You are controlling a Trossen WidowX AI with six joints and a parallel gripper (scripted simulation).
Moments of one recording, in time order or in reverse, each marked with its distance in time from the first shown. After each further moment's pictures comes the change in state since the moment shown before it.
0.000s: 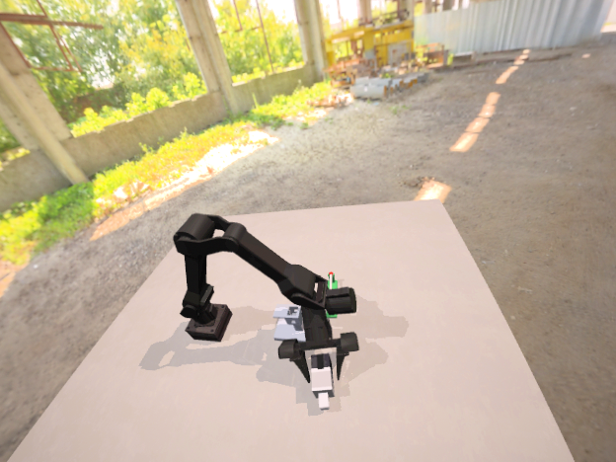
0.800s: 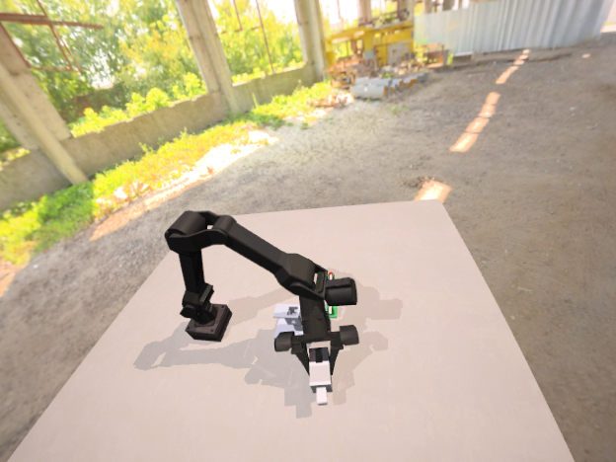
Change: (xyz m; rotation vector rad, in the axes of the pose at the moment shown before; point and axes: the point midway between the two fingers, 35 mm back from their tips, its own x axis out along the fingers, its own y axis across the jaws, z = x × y) arm -0.026 -0.001 -0.025 -0.025 -0.013 0.018
